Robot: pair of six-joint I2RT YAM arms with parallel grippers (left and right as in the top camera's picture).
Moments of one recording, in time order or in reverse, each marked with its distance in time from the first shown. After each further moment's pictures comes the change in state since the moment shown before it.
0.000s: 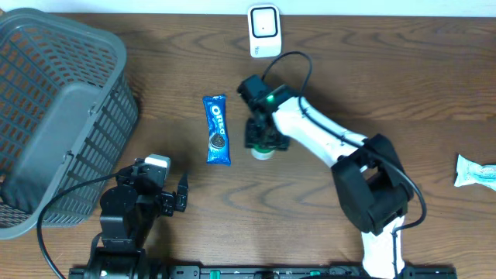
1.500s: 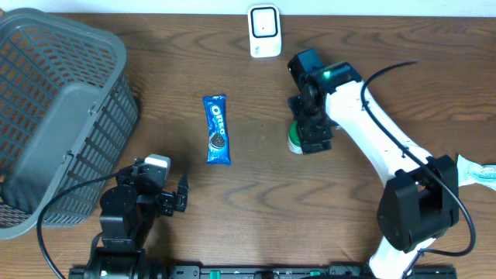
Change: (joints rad) left arm 0.000 0.000 0.000 0.000 0.000 0.000; right arm -0.185 -0.207 -0.014 -0.174 0.035 1.157
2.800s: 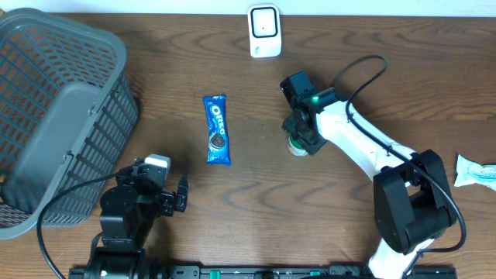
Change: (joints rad) left arm 0.000 0.000 0.000 0.000 0.000 0.000; right arm 0.032 0.000 -0.223 0.272 0.132 -0.679
